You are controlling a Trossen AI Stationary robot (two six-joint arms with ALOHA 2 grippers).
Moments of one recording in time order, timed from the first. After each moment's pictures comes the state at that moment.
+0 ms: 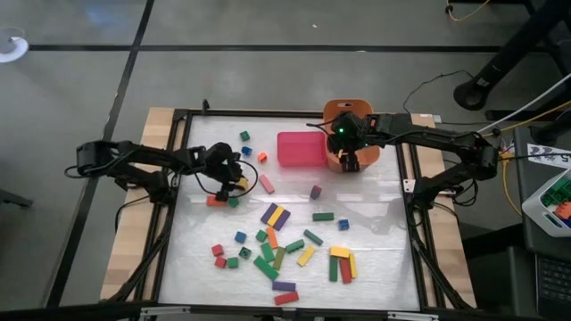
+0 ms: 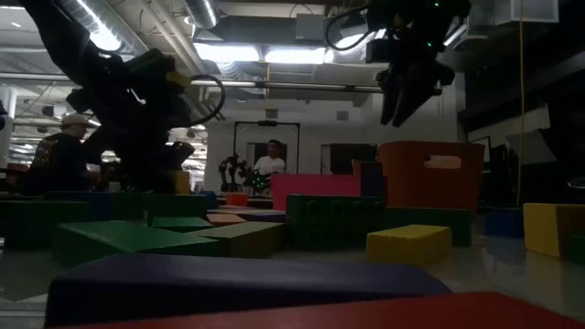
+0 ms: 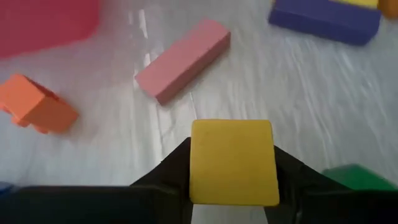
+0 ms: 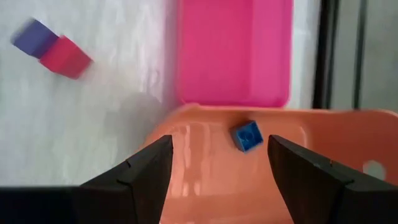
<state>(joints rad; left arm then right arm) 0.36 1.27 0.37 0.04 0.29 0.45 -0.35 1.43 1.23 -0.90 0.07 -0.51</state>
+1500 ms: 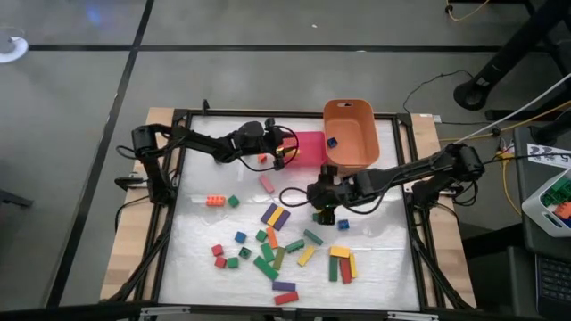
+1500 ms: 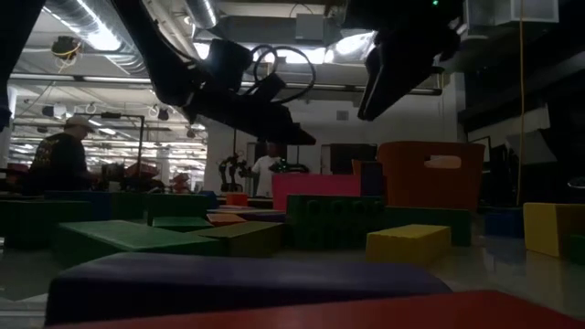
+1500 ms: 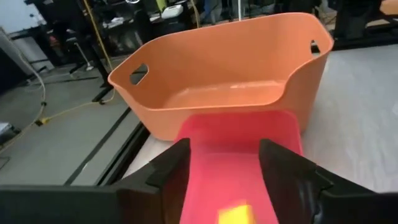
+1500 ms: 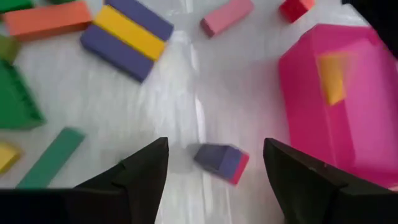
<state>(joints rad) 0.39 1.79 0.82 0.72 0.03 0.25 0.22 1.61 1.23 -0.70 0.34 0.13</state>
